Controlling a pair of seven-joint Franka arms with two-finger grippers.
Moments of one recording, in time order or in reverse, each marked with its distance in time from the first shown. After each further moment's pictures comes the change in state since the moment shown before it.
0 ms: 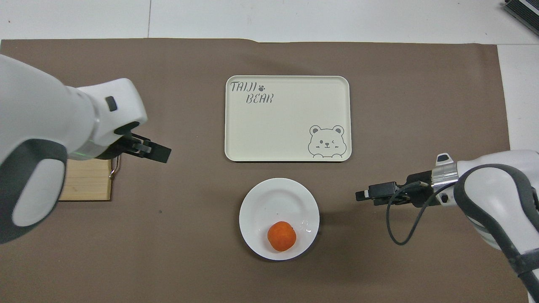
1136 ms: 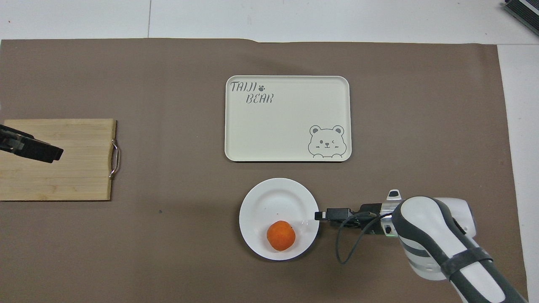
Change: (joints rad) left arm 0.229 -0.015 -0.021 0.096 0.058 -0.186 0.166; right arm 0.244 0.034 0.003 -0.242 0.438 0.290 -0.179
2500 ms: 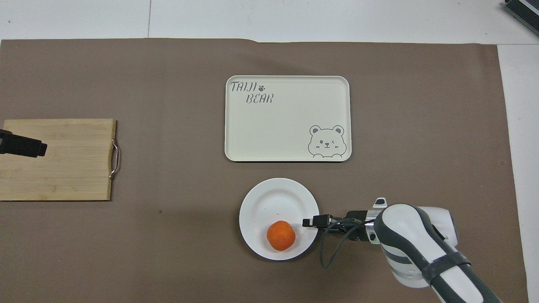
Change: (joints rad) left arm 0.011 -0.026 0.013 0.010 -0.001 0.012 -0.073; right arm 0.079 -0.001 0.000 -0.023 0.082 0.046 0.005
